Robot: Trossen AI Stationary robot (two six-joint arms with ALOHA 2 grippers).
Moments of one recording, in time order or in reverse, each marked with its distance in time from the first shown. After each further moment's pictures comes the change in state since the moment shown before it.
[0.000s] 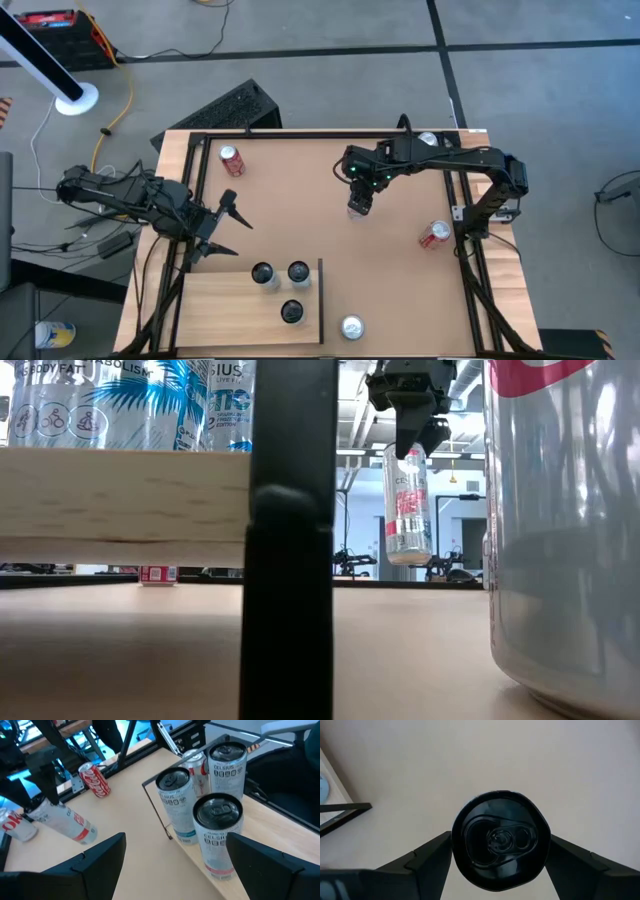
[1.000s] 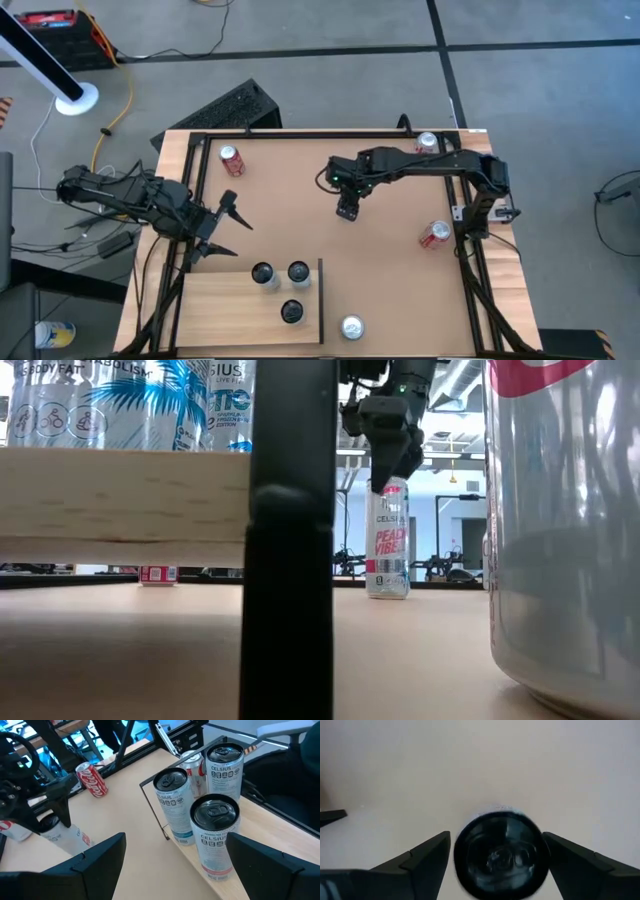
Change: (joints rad) left arm -0.001 0.001 0.001 -0.002 0.011 -0.014; right arm 0.019 0.137 -0.001 0.110 0.029 -0.083
